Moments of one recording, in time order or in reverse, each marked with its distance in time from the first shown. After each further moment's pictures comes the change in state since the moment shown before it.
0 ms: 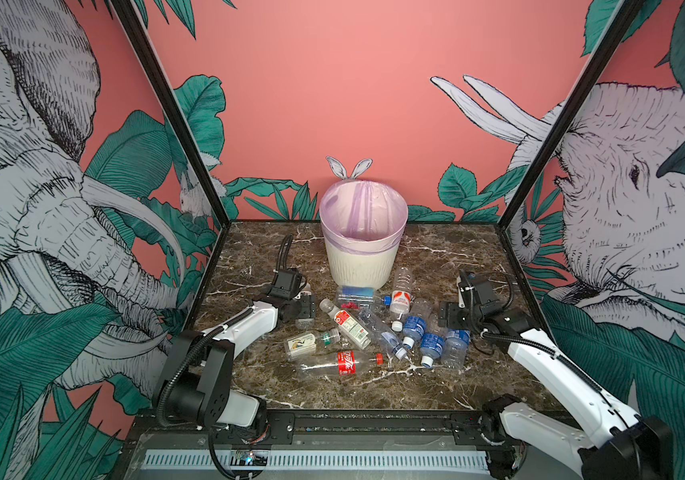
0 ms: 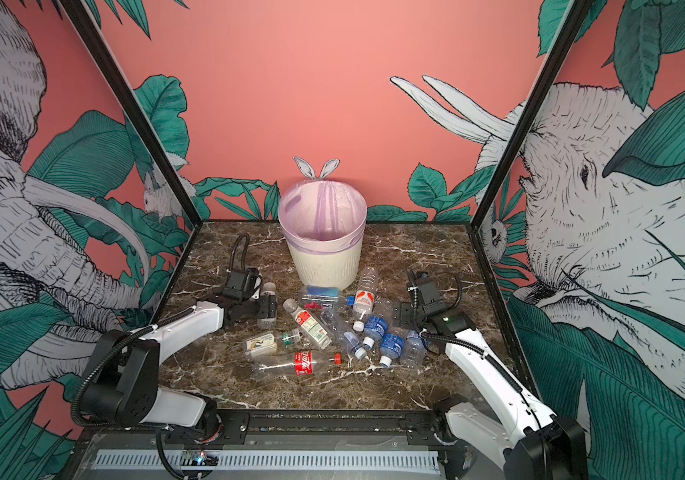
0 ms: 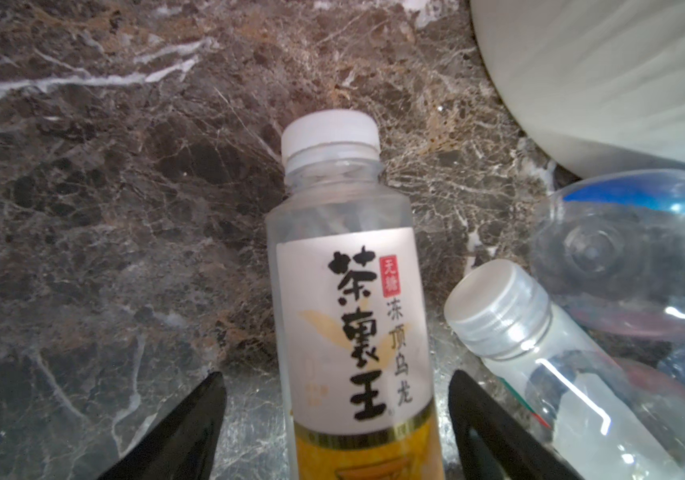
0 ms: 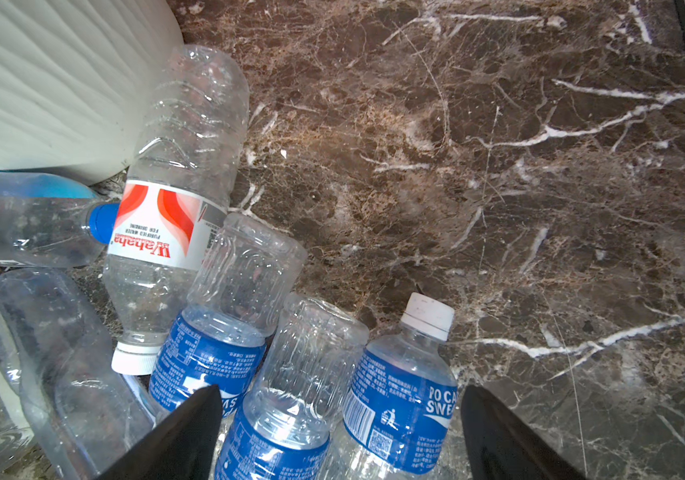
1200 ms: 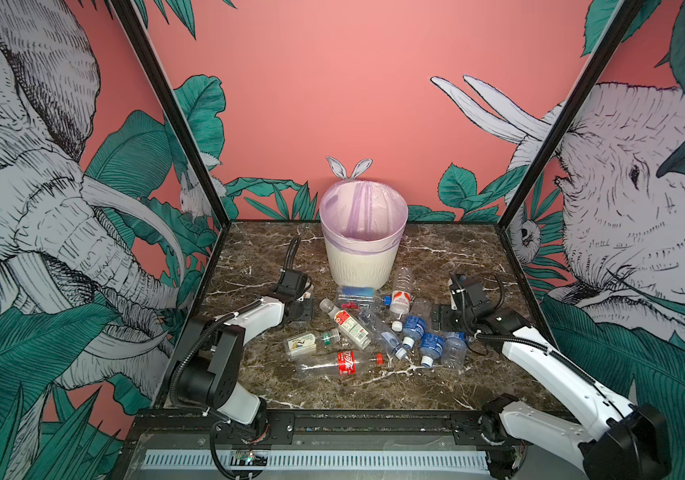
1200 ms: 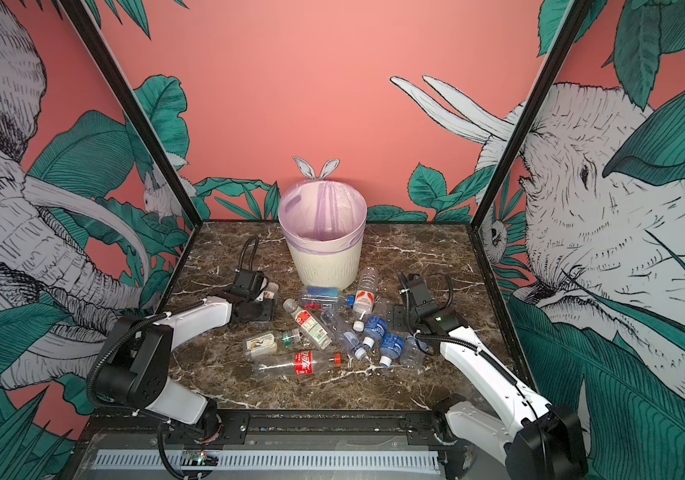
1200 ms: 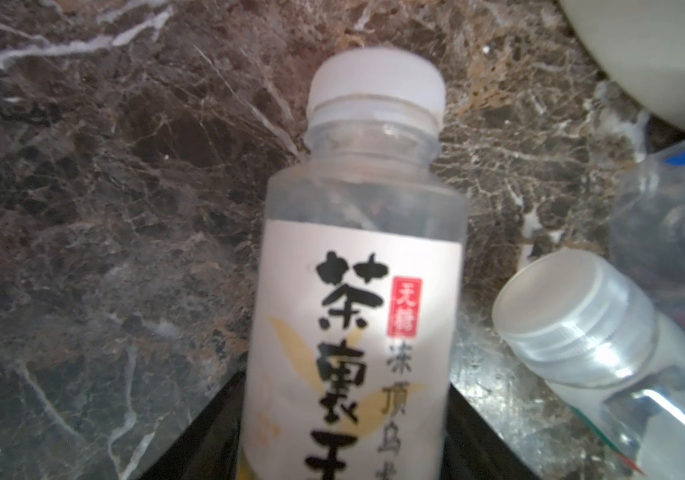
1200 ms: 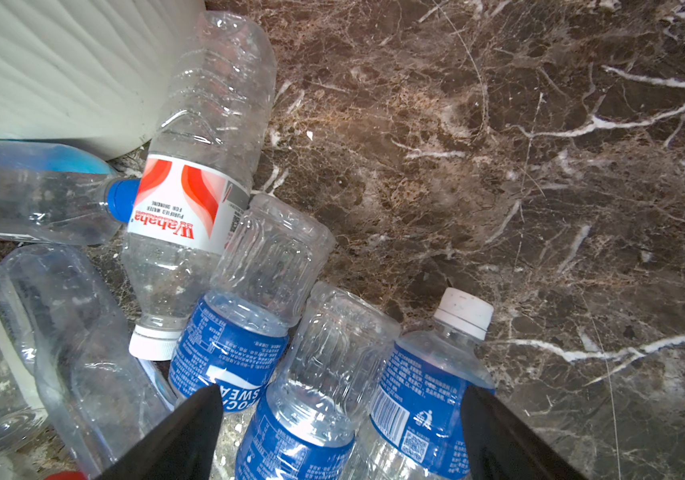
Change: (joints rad) left arm -0.020 0.102 0.032 -0.026 -0.053 0.045; right arm 0.067 0.032 -0.003 0.015 0.002 0.026
